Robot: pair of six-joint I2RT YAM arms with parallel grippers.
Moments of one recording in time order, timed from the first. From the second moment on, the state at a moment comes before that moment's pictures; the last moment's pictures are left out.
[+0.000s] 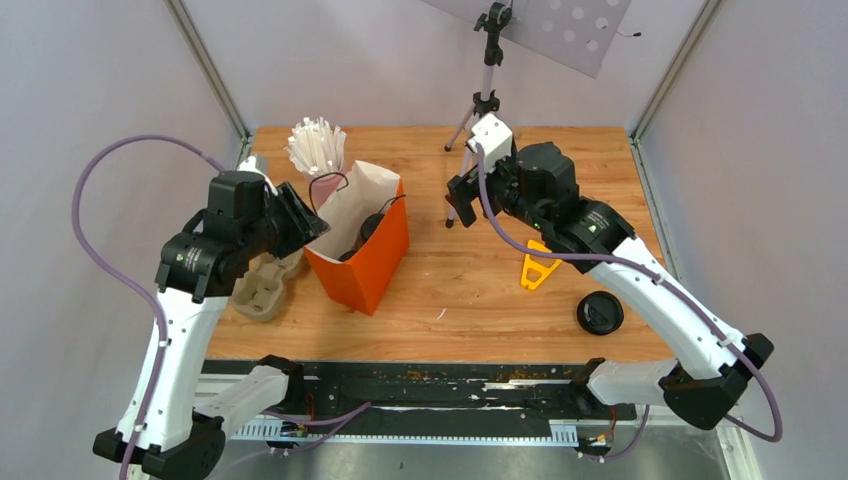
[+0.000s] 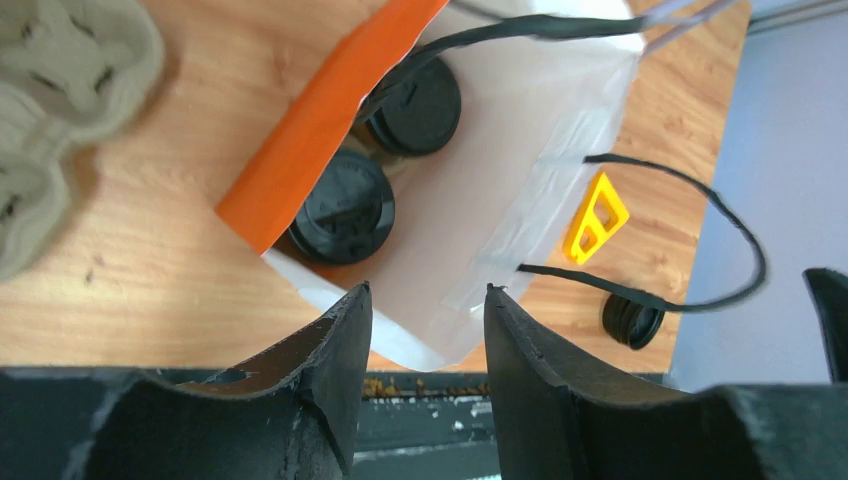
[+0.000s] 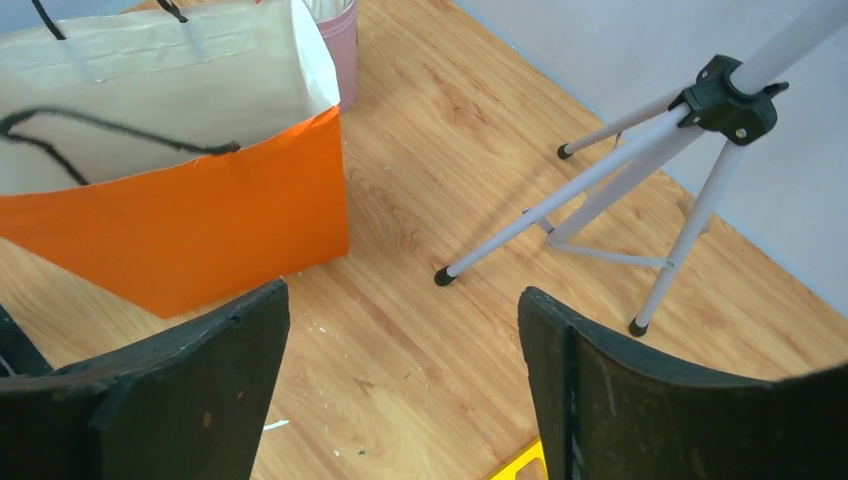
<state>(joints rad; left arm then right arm) -0.29 0.96 1.40 -1.14 0.03 -0.75 0.76 1.27 1.47 -0.48 0.05 -0.14</state>
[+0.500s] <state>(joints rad) -0.29 1.21 1.92 -1.15 -0.26 -0.51 0.76 1.14 1.46 -0.67 0.07 -0.13</state>
